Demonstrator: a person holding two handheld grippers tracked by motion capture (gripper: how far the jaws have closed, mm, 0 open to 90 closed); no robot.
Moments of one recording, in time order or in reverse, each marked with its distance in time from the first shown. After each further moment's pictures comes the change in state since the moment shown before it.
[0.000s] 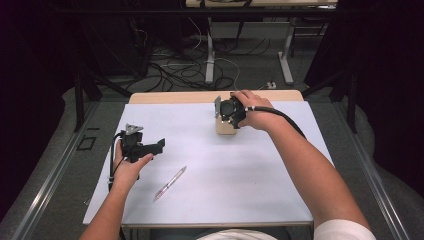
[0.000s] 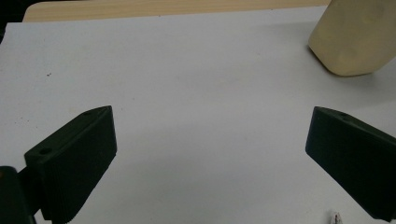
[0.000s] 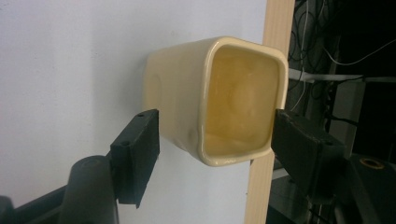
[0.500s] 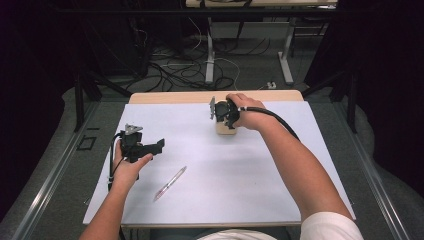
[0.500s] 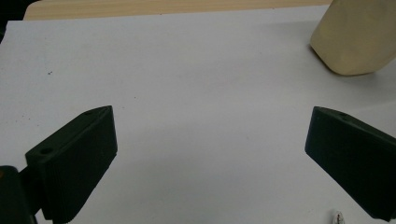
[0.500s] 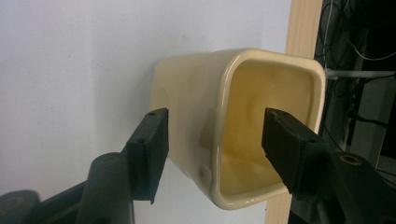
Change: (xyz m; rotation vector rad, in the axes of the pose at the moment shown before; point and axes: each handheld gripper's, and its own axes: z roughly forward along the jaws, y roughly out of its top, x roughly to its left) left arm 0.002 -0.001 0.000 0.003 0.000 0.000; right arm -0.003 0.007 0.030 0.030 0.074 0.016
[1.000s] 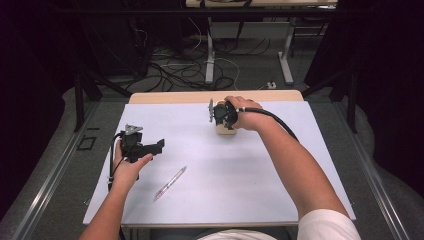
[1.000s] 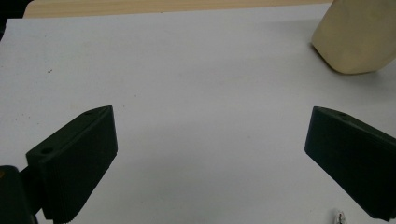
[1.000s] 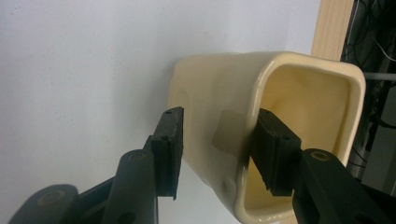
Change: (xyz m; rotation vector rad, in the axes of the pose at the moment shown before) left arm 0.000 0.000 0.001 0.005 0.002 -0.001; right arm 0.003 0.004 0.009 0.021 0.071 -0.024
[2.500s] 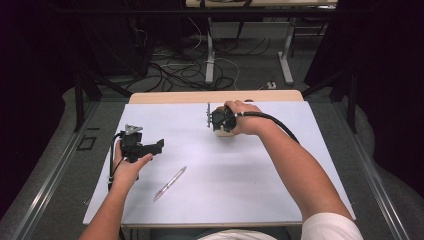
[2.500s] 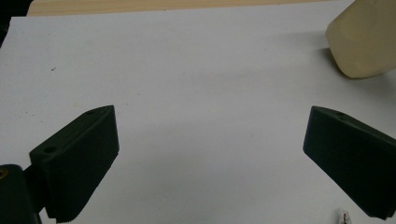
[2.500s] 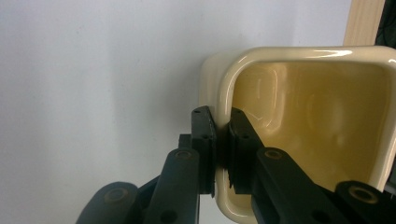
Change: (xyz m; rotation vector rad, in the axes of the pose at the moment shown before) left arm 0.001 0.000 0.000 0.007 0.014 -0.002; right arm 0.020 0.010 -0.012 0.034 0.064 0.069
